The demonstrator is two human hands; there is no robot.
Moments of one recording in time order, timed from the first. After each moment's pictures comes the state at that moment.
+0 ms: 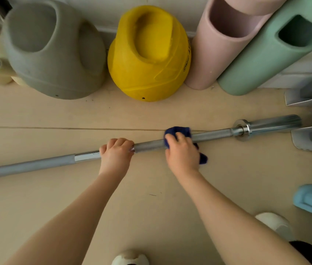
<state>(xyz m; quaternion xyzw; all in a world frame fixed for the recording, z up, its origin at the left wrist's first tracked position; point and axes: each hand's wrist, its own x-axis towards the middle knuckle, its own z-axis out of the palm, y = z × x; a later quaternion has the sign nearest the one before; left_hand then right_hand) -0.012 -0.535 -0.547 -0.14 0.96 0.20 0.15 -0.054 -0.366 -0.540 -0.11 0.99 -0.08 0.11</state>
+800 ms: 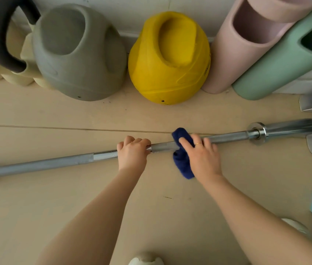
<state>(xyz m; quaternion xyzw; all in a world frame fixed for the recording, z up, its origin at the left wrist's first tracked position) -0.022 -0.546 -0.552 -0.12 0.96 0.18 0.15 -0.050 -0.356 -0.542 -0.18 0.98 0.02 0.06</state>
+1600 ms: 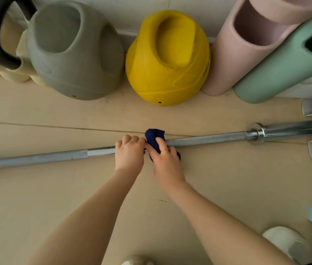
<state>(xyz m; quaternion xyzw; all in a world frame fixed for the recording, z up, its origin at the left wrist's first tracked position) -0.030 -0.537 -0.553 -0.11 0.97 0.12 0.16 -0.032 -0.421 -0.545 -0.20 0.95 -0.18 0.16</state>
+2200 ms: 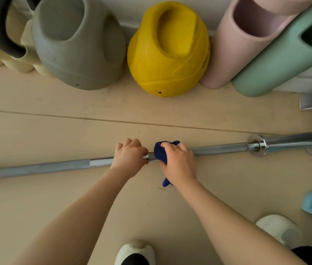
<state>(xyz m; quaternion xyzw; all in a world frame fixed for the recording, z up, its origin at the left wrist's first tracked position) 0.002 -0.542 -0.546 -0.04 0.95 0.13 0.27 -0.015 -0.390 -0.542 -0.16 0.96 -0.16 0.13</state>
